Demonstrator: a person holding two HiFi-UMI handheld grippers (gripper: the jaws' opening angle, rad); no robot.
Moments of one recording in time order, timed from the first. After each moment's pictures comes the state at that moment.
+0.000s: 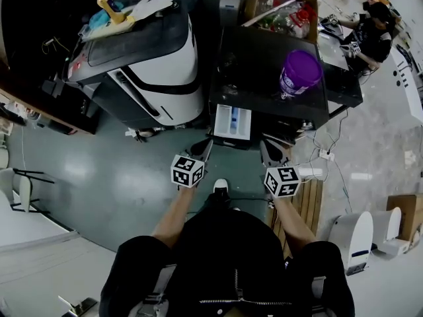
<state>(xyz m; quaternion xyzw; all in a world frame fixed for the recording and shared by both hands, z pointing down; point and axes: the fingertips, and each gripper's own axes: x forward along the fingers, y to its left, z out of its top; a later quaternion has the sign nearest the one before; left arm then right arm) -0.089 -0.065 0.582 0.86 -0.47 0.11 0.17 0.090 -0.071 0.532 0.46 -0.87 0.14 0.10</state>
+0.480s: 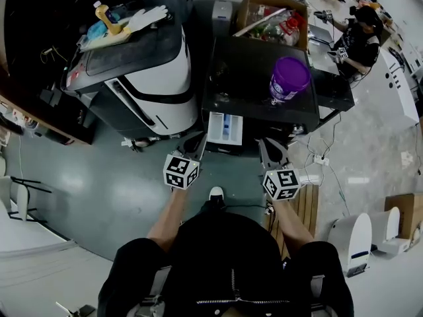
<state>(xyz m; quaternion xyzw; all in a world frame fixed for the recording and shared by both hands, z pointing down) -0.081 -0.077 0.490 0.87 -0.48 0.08 0.07 0.106 -0.070 0.470 0.48 -0.87 0.08 0.05</state>
